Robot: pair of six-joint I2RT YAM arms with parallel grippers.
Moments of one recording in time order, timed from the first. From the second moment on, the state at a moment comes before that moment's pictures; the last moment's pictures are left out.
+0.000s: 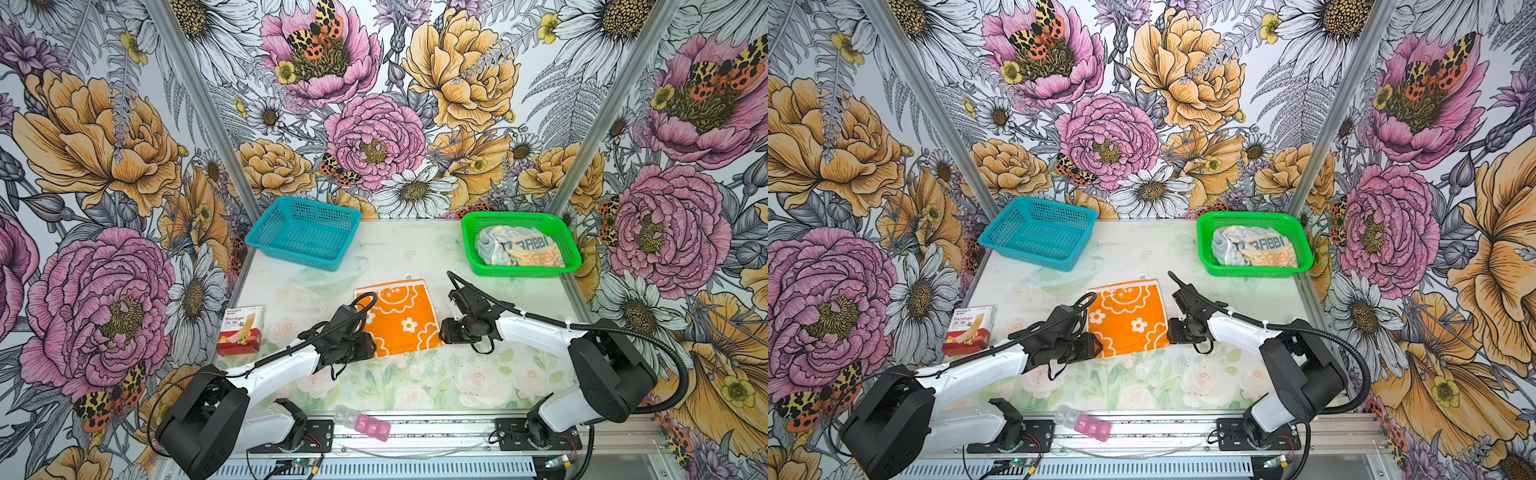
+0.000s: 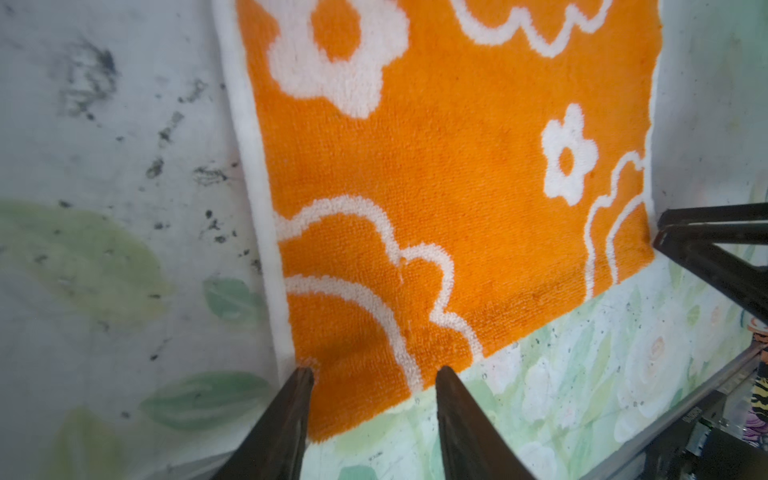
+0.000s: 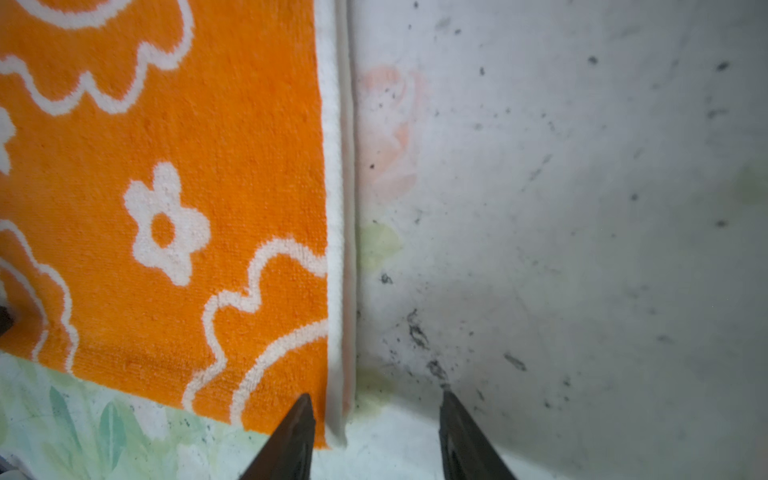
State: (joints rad) left arm -0.60 1.19 0.50 -0.33 0.13 -0.73; right arm 0.56 1.51 0.76 -0.44 -0.19 0.48
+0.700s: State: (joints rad) left arm -0.56 1.16 0.43 -0.30 0.17 -0.77; right arm 0.58 1.53 0.76 -0.44 -0.27 0.48
